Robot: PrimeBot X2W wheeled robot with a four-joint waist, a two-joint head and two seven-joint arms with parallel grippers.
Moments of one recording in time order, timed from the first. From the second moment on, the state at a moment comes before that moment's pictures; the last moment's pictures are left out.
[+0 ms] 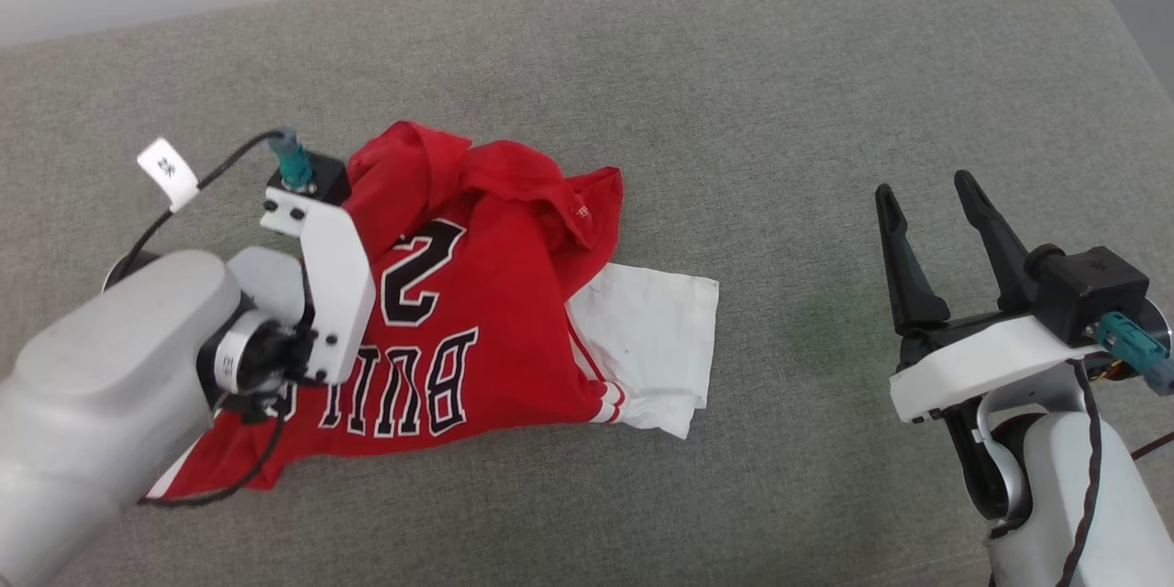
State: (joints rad) left arm -1.00 0.71 -1.25 0.42 -1.20 0.17 0.74; right arm -0.28 -0.10 0.03 0.13 0.19 0.13 -0.09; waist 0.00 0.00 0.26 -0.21
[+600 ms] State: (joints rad) left arm -1.27 0.61 -1.19 0.56 -1.06 0.08 0.55; right arm -0.32 -0.09 0.04 0.13 0.20 0.13 -0.10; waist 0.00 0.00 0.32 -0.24
